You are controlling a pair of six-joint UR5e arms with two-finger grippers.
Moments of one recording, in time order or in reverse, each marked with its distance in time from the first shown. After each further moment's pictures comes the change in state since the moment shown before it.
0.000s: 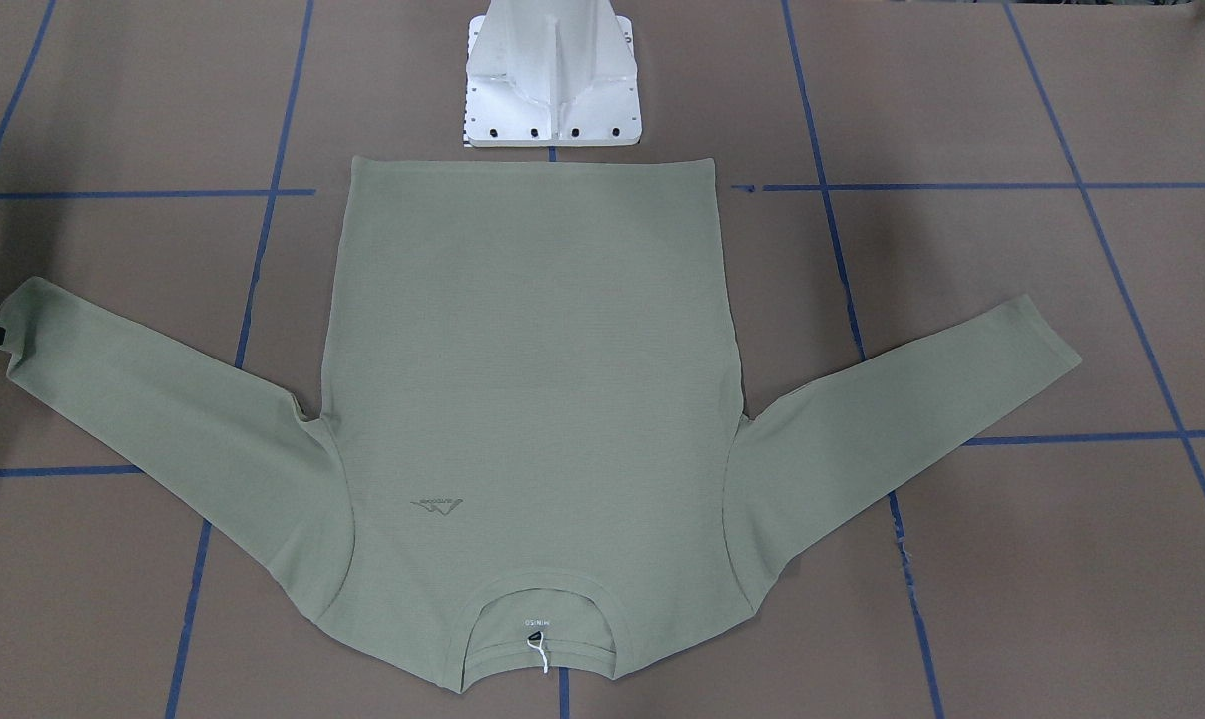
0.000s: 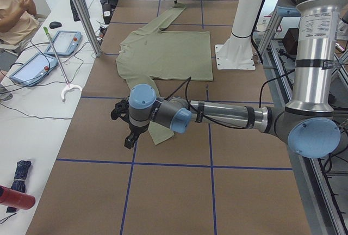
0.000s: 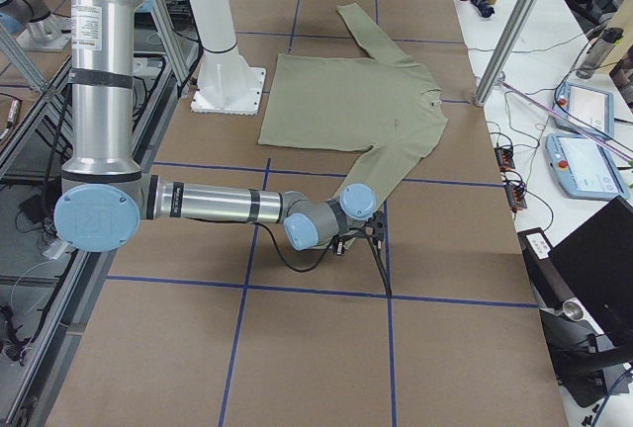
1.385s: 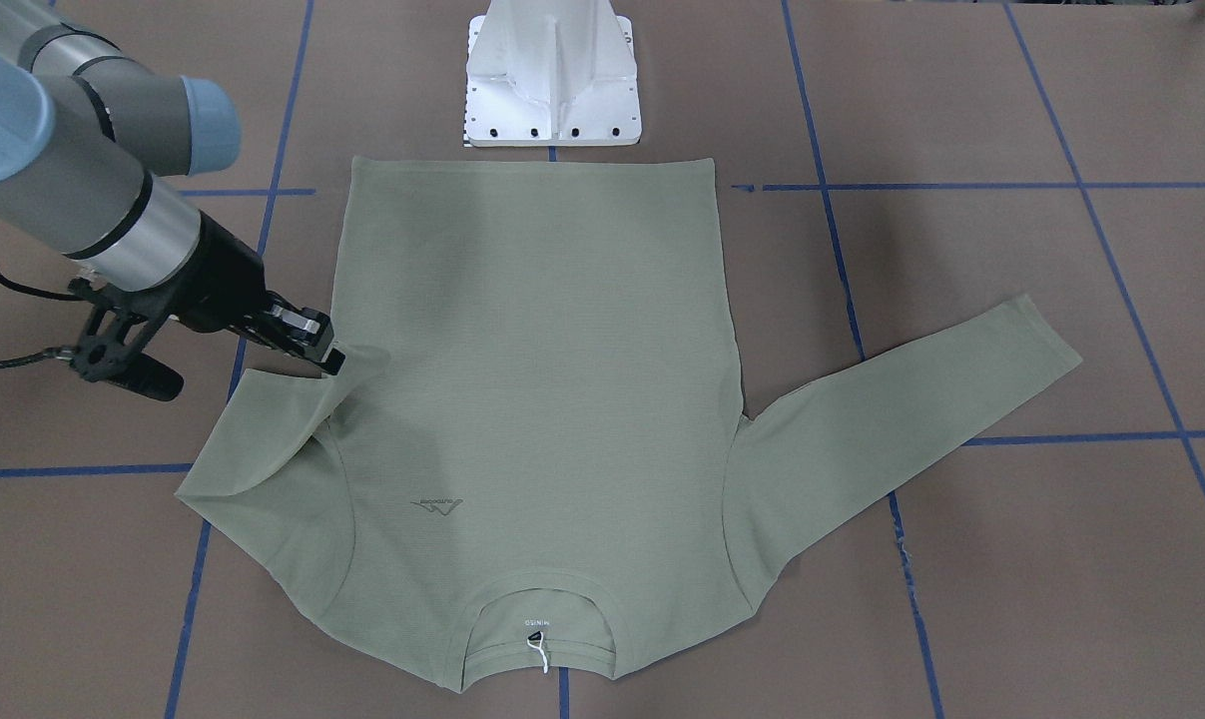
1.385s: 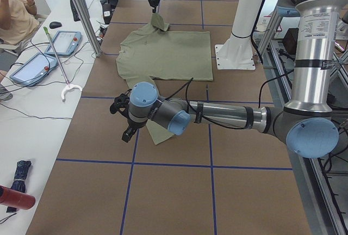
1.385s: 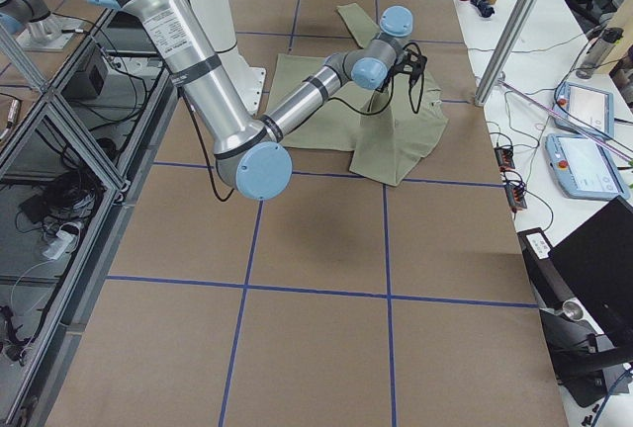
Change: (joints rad) left arm 0.005 -0.008 0.014 -0.138 -0.040 -0.081; right arm -0.249 0.660 0.129 -0.231 -0.191 0.903
